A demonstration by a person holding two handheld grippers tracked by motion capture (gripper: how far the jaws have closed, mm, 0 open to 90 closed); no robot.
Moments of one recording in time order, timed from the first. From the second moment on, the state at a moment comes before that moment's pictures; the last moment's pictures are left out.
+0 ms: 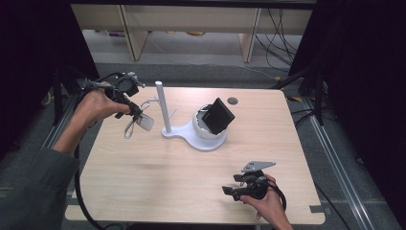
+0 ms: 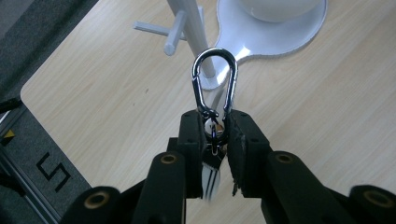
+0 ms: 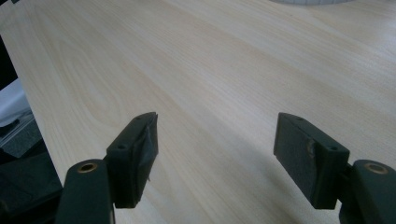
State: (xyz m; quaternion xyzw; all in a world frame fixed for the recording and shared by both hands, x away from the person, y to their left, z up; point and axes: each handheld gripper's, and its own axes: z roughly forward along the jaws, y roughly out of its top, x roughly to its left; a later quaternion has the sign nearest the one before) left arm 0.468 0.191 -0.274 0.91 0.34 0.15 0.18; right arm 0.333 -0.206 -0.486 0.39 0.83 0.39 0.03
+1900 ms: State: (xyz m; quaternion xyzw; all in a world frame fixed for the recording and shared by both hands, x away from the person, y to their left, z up) left arm 0.514 0.162 -0.307 0.91 0.36 0.16 0.13; right arm 0.332 -0.203 -0.489 0.38 0.84 0.38 0.02
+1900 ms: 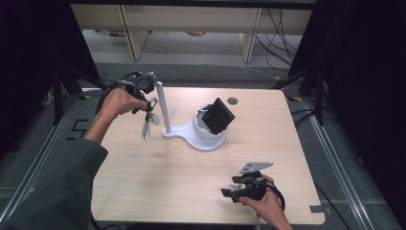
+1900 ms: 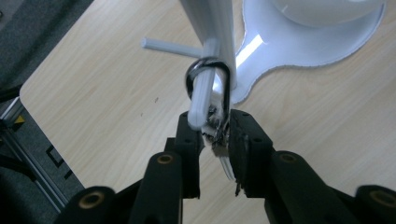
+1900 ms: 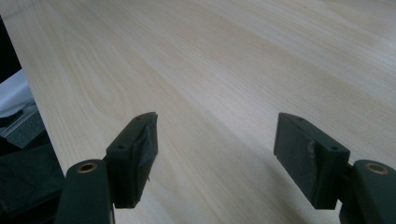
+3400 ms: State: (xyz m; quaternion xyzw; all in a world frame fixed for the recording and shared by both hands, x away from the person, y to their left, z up) left arm 0.449 0.196 -0.354 0.91 0.34 0.12 0.21; right arm 0.332 -0.201 -0.491 0.38 0.84 0.38 0.01
